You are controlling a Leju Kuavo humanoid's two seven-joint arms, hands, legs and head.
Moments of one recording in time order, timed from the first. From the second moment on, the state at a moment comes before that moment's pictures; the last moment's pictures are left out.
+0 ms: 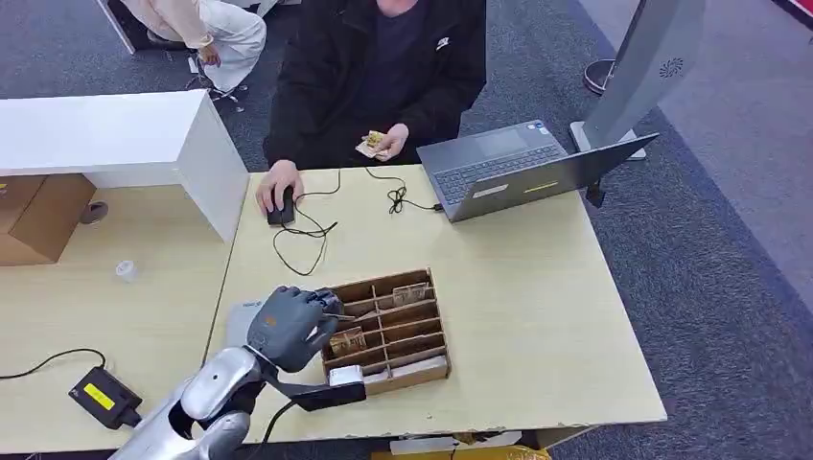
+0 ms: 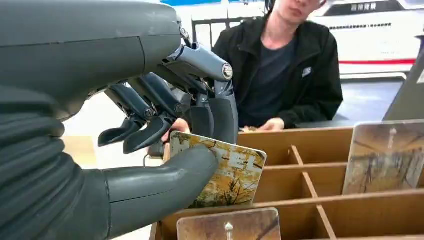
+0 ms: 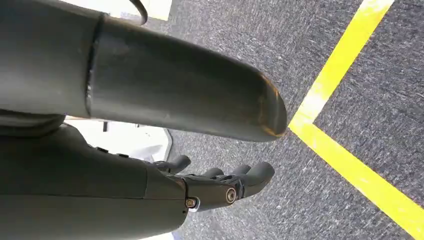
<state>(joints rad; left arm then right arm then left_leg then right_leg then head) -0.28 0.28 -0.66 -1.55 -1.08 0.22 0.01 -0.06 0.17 -0.66 -0.21 1.56 -0.11 0.35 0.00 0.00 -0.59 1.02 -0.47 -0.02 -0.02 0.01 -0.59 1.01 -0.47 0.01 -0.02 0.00</state>
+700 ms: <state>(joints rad) -0.13 0.16 -0.47 -1.72 -1.42 0.69 -0.05 -0.06 0.17 -0.66 -0.21 1.57 -0.12 0.36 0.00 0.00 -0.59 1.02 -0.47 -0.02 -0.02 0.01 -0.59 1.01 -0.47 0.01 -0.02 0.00</state>
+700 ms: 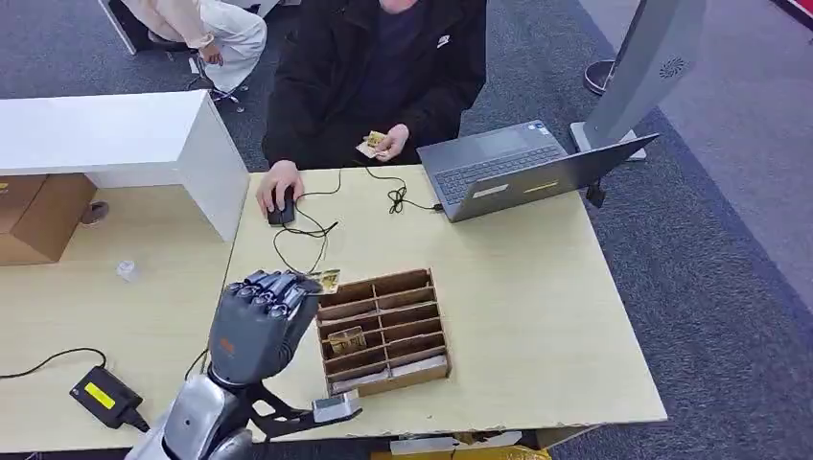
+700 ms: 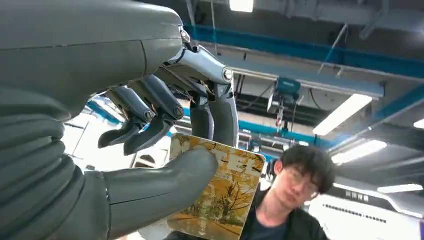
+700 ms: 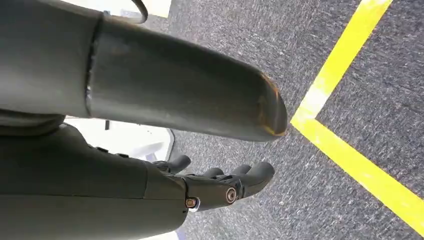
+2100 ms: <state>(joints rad) -0.56 0.17 -0.38 -1.06 -1.24 0.69 0.01 -0.06 0.17 -0.60 -0.21 1.56 -0.12 0.35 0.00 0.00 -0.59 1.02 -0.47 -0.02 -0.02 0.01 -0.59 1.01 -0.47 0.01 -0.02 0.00</state>
